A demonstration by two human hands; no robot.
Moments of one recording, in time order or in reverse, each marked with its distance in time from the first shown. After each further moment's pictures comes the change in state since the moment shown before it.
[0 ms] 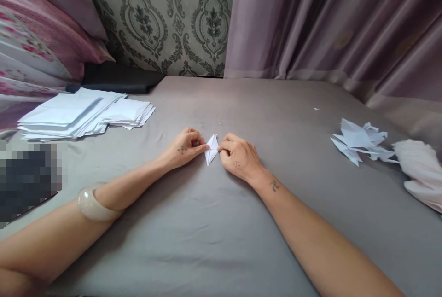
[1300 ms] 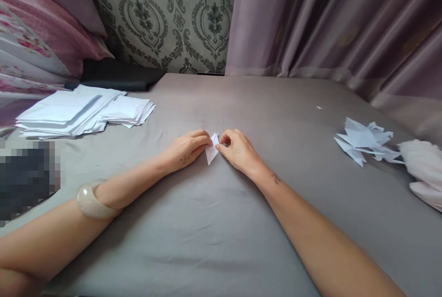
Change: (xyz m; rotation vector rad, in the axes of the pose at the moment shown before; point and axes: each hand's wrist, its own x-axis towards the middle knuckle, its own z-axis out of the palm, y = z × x) left_hand -0.001 -0.006 -0.004 0.282 -0.142 0.439; right_hand 0.018 -0.004 -0.003 0.138 -0.108 0.260
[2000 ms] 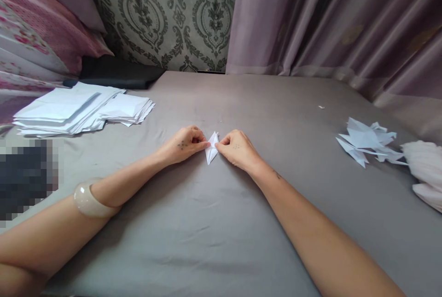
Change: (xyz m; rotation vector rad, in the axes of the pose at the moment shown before) left_hand 0.009 0.000 -0.005 -0.214 0.038 -0.344; right_hand 0.008 0.007 0.006 0.097 -0.054 0.125
